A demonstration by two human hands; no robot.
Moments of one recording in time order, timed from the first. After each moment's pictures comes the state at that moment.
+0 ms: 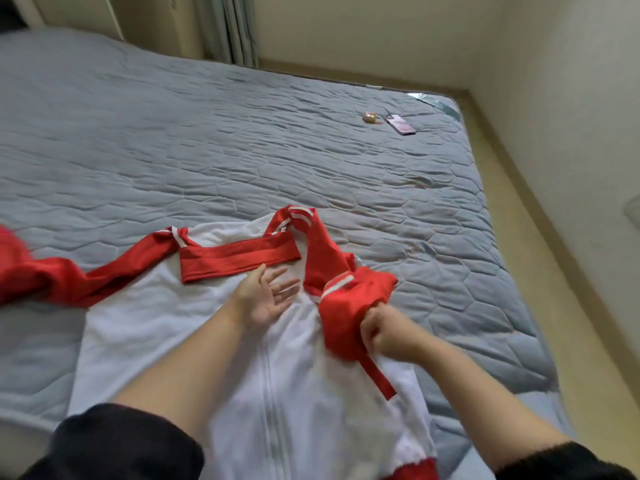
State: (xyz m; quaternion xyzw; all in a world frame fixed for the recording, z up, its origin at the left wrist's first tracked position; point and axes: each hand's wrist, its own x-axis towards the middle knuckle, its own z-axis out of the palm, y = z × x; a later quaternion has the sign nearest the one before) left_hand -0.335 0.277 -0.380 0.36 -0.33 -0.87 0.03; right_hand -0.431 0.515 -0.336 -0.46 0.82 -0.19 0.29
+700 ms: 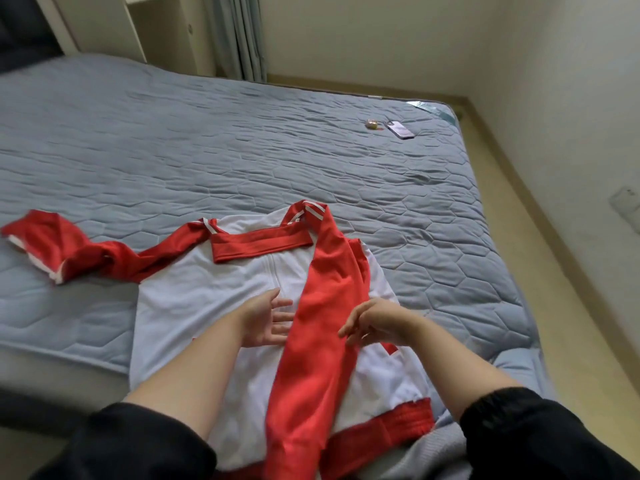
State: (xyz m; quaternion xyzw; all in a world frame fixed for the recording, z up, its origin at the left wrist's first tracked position) left_hand -0.234 0.318 -0.351 0.40 -0.42 -0.80 -0.14; right_hand -0.372 0.516 -0.329 -0.16 0.73 -0.39 0.54
